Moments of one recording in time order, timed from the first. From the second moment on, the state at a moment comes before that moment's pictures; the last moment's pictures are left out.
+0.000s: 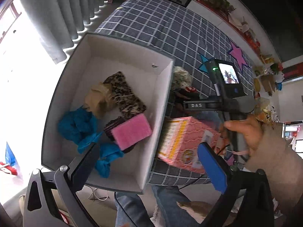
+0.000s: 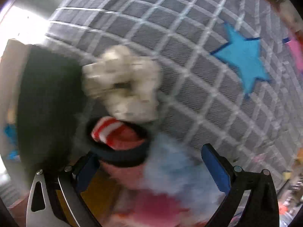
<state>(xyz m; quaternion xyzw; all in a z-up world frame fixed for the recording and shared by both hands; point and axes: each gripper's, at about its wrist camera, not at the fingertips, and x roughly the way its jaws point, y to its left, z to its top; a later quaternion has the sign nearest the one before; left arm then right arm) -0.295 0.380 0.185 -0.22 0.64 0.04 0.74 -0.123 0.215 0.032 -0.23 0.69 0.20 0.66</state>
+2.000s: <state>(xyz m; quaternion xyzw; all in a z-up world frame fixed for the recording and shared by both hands) -0.021 0.197 0.018 -0.03 0.73 0.05 0.68 -0.084 0.038 0.036 -0.08 0.63 0.24 0.74</state>
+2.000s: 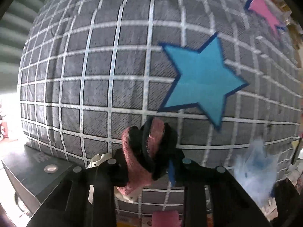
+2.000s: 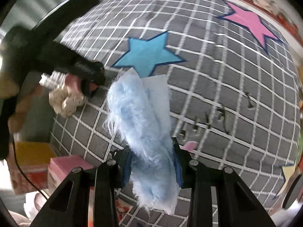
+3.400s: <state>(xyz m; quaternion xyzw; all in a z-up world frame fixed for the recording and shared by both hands) -0.204 0.342 0.197 -0.10 0.60 0.09 0.79 -0.177 0.187 0.177 -0.16 0.56 0.32 0.74</state>
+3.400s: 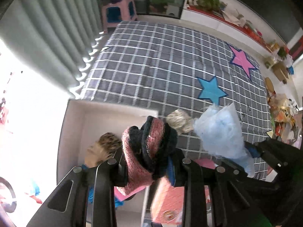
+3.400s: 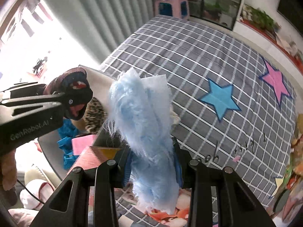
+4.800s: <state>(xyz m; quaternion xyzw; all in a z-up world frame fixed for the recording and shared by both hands) -0.372 0.452 0.156 -0.14 0.62 0.16 0.75 -0.319 0.316 0.162 -0.26 0.58 0.40 0.66</state>
